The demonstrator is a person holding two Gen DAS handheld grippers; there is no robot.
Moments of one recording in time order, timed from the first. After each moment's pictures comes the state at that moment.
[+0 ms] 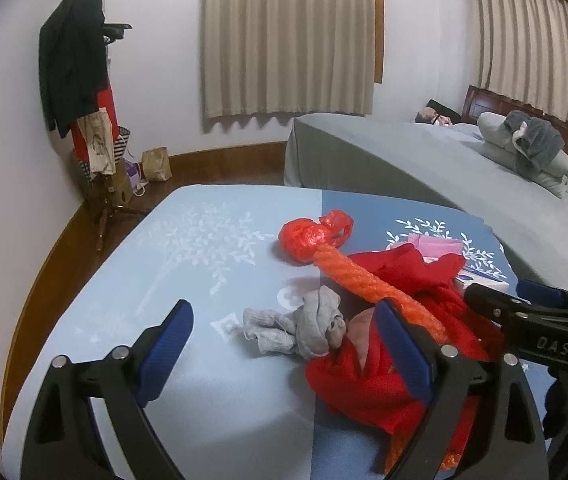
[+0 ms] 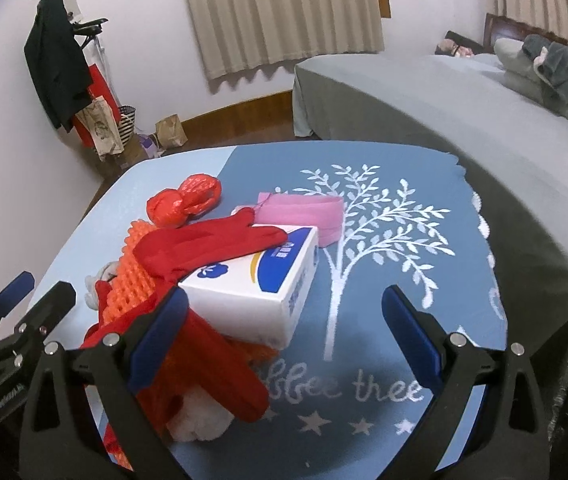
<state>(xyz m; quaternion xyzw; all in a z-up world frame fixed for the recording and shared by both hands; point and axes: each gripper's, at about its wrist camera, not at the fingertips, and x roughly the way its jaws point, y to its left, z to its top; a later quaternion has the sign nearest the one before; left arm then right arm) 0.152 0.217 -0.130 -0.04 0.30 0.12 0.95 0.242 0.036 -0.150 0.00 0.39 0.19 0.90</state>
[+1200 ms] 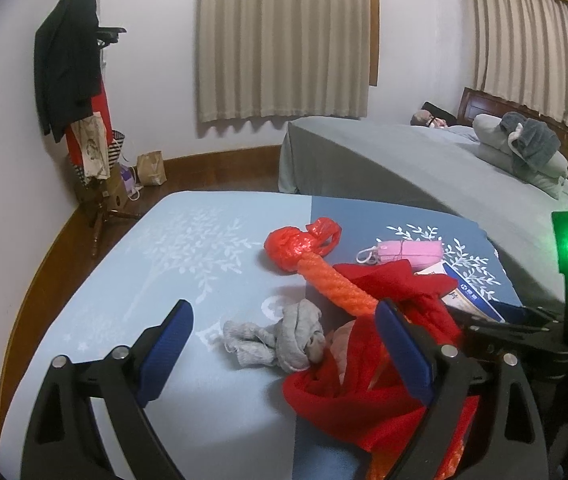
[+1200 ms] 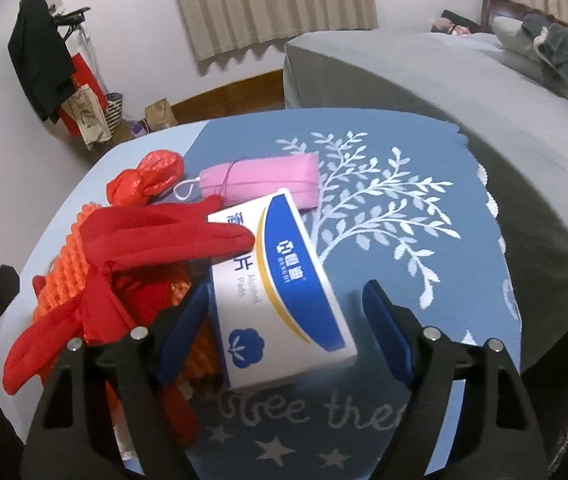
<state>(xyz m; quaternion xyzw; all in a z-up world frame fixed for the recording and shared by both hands) 0.162 0.208 -0.127 -0.04 0.29 0.11 0.95 0.271 0.026 -0.186 0.00 0.43 0.18 0.89</state>
